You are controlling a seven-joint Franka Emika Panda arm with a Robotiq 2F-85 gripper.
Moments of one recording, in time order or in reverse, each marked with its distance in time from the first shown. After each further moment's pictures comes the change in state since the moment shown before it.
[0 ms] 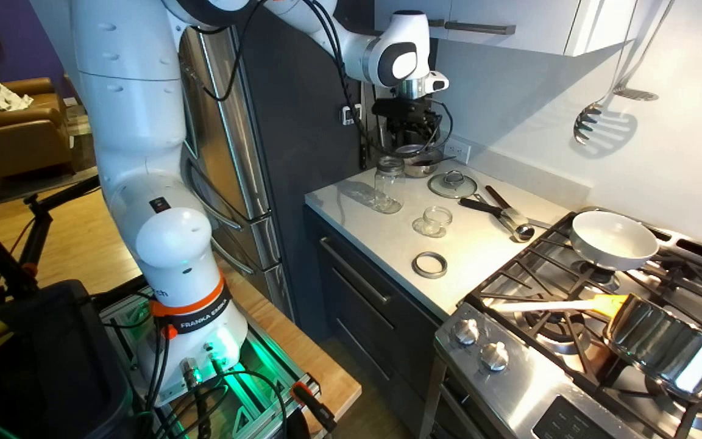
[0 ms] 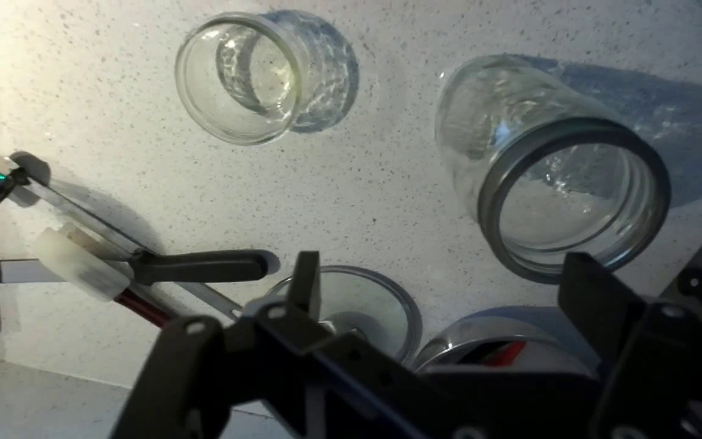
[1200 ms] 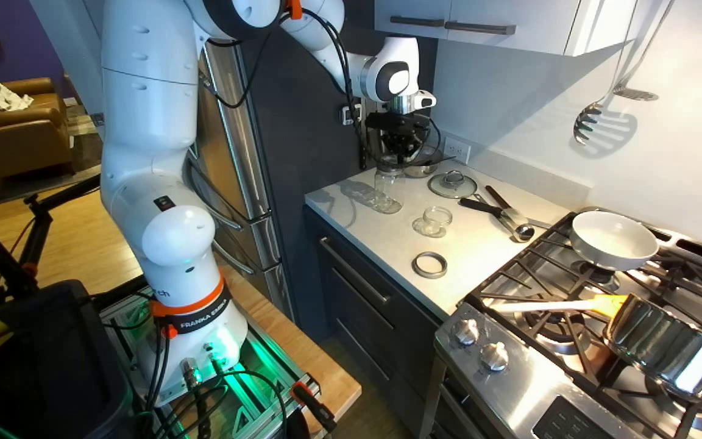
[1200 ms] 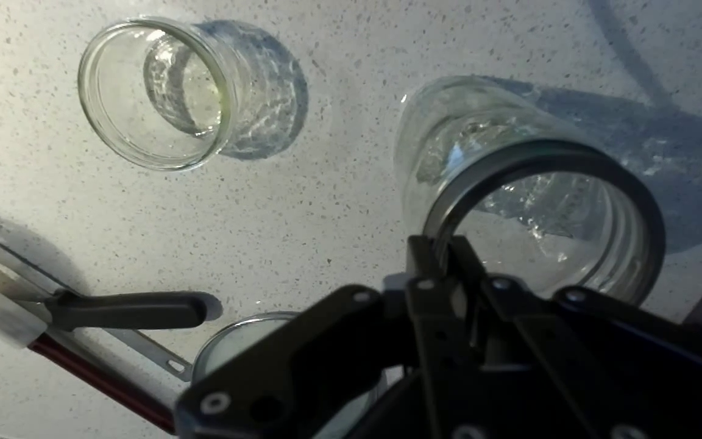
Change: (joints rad) arm 0.061 0.124 0.009 0.056 -0.045 -0.012 0.076
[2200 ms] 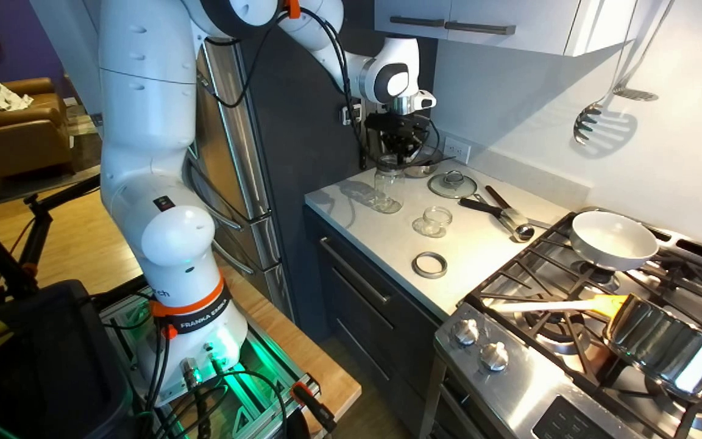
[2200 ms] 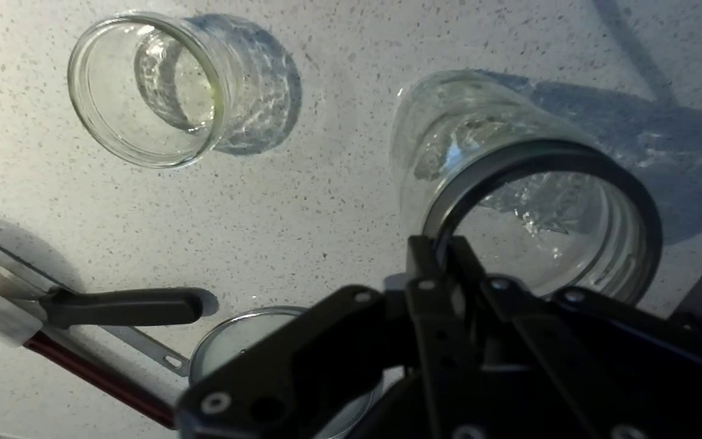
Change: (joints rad) arm -0.005 -0.012 0.001 -0.022 0.030 0.029 -0.017
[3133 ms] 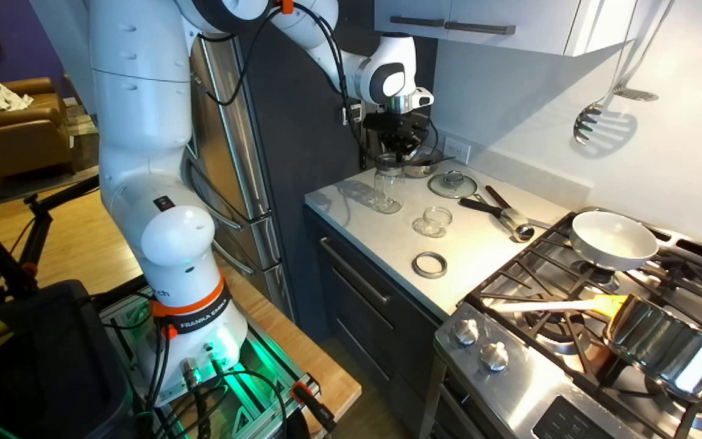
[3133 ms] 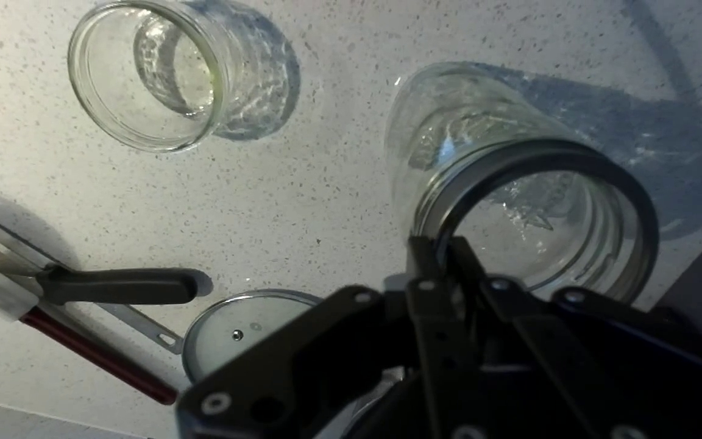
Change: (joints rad) arm 0.000 -0.040 0.002 -0.055 0.015 0.056 -0.046
